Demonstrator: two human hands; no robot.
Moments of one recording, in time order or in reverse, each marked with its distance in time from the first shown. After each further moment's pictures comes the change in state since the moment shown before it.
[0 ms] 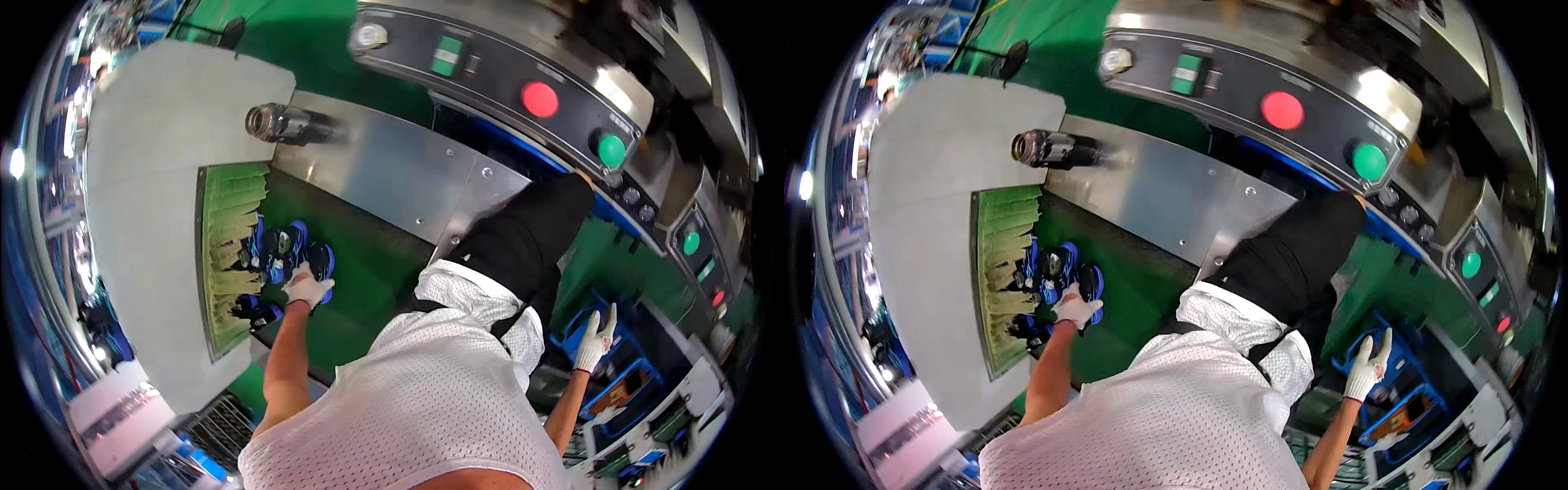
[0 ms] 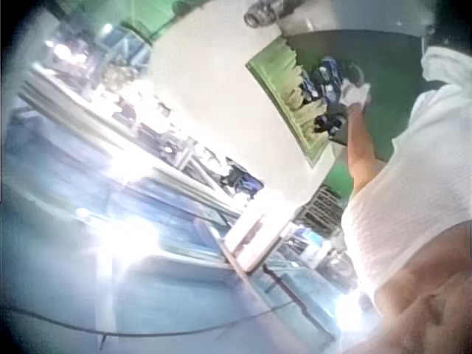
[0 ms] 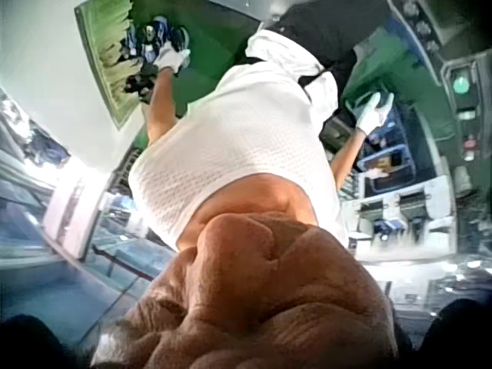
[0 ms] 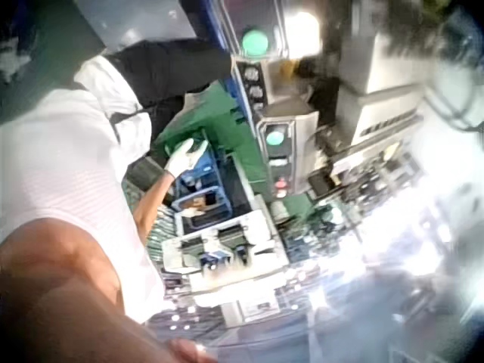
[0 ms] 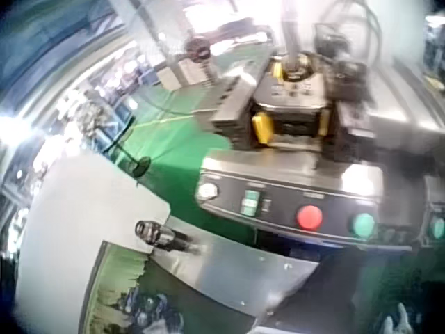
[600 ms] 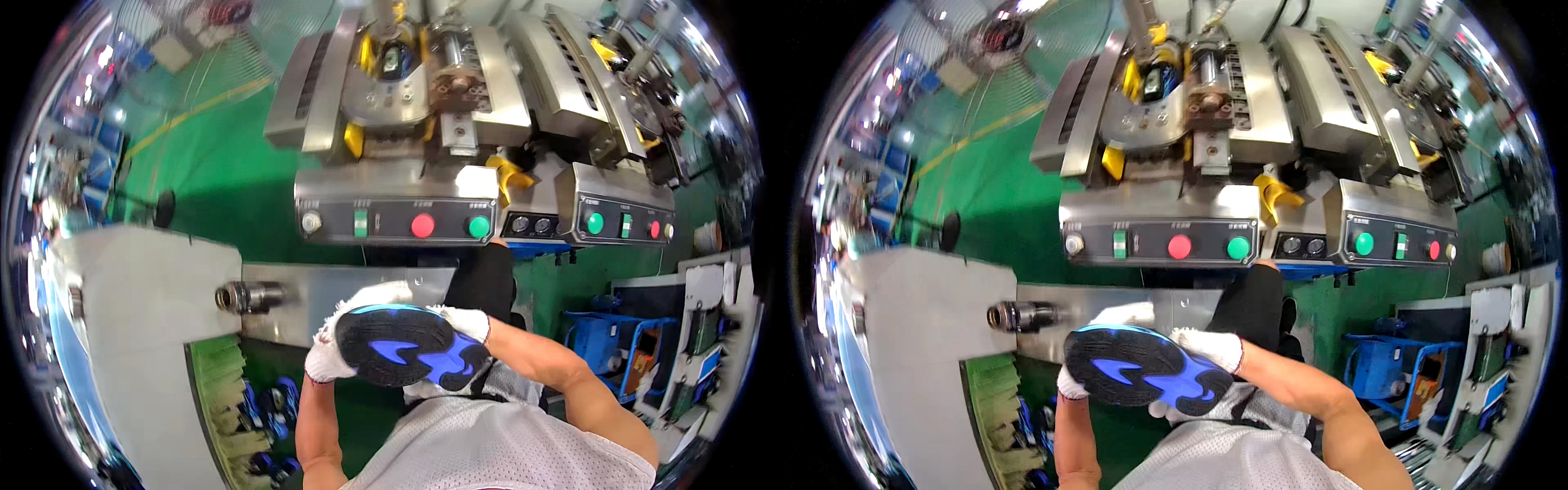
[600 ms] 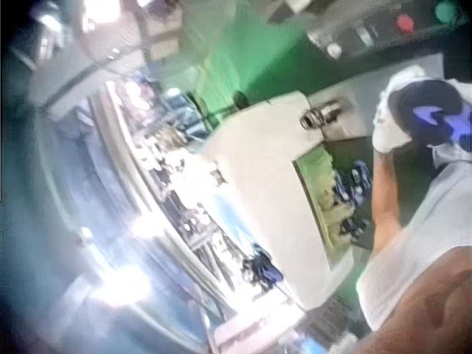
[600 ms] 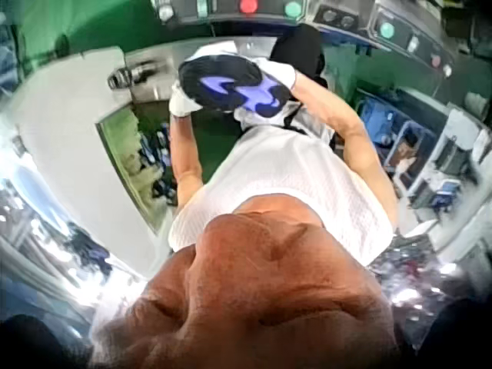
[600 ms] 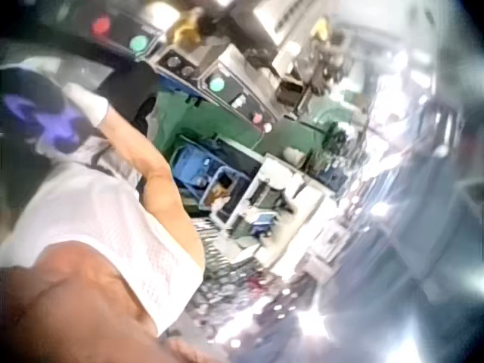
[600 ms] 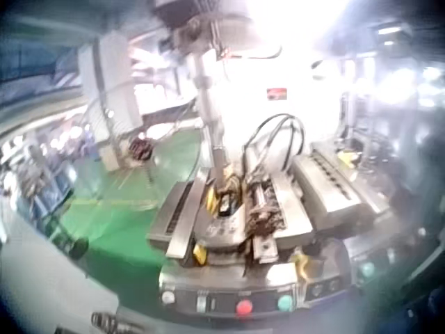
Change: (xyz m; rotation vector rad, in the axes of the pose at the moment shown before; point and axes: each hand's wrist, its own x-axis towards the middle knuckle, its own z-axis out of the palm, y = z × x) left_hand -0.014 0.215 -0.203 -1.128 -0.611 1.218; right_hand 0.008 -0.367 0.090 1.529 -1.756 0.269
